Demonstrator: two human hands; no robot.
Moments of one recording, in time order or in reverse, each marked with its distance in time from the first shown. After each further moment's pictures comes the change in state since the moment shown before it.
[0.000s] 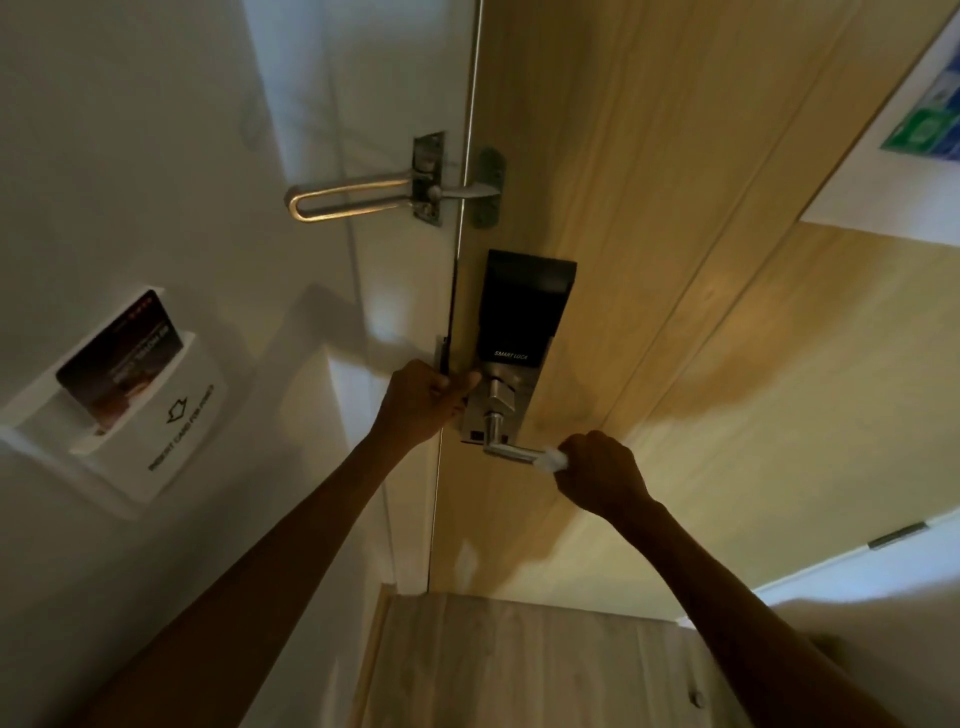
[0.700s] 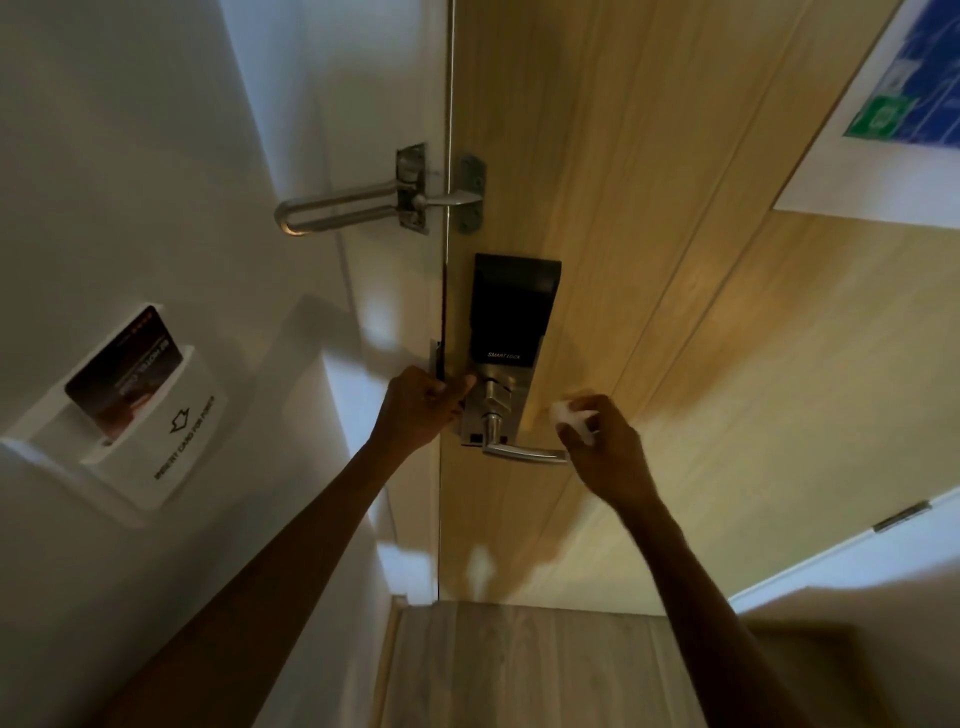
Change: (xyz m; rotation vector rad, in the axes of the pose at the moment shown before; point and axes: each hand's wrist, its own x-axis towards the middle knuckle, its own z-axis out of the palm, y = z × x) left_hand -0.008 0.012 -0.002 0.040 0.002 0.013; right_hand -0.018 -0.027 -0.032 0.612 0.266 0.140
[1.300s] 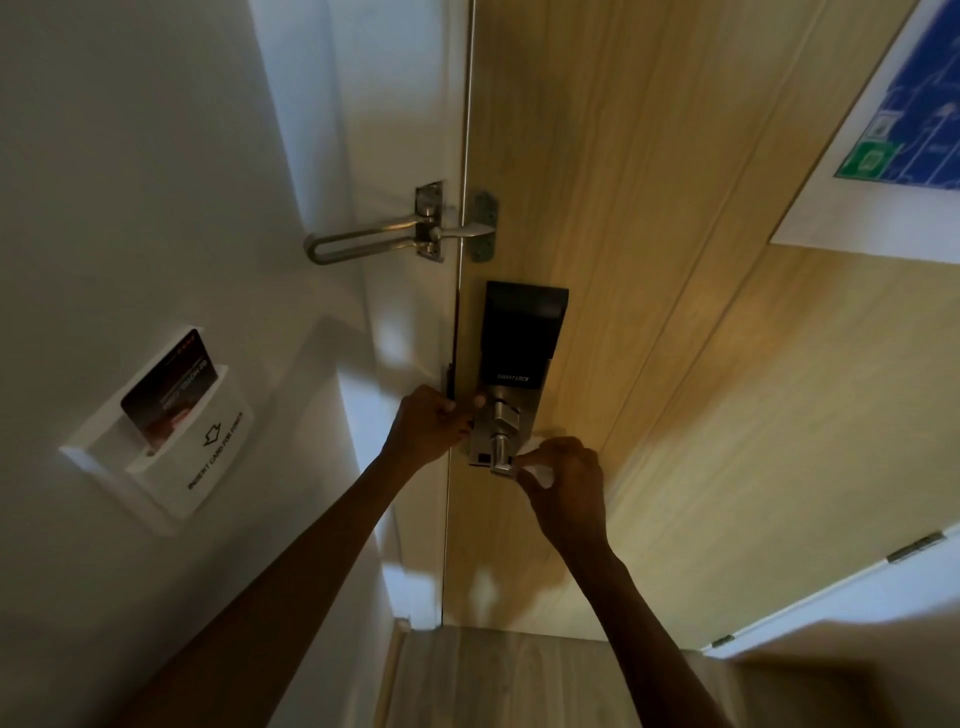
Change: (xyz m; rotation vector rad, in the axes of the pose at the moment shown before) left_hand 0.004 -0.001 -0.002 -0.056 -0.030 -0.046; right_hand -0.019 -0.016 0.048 -0.147 0.053 -0.095
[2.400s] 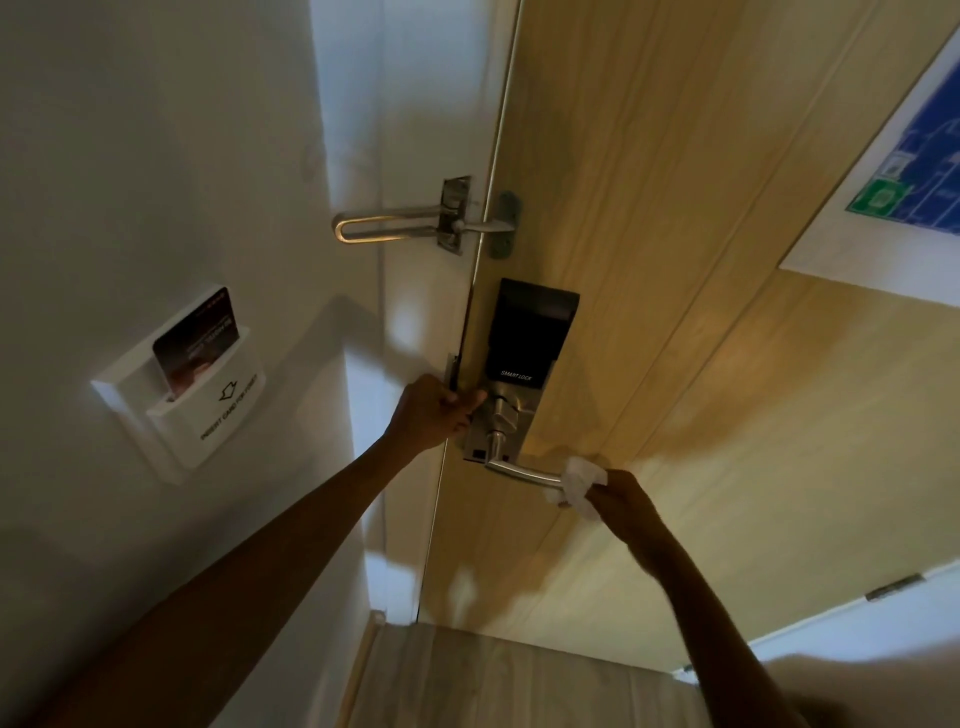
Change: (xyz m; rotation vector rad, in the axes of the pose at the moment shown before) left_hand -0.001 0.002 0.001 -0.070 0.008 -0.015; right_hand 0.011 0.070 -0.054 0.427 -0.421 0.260
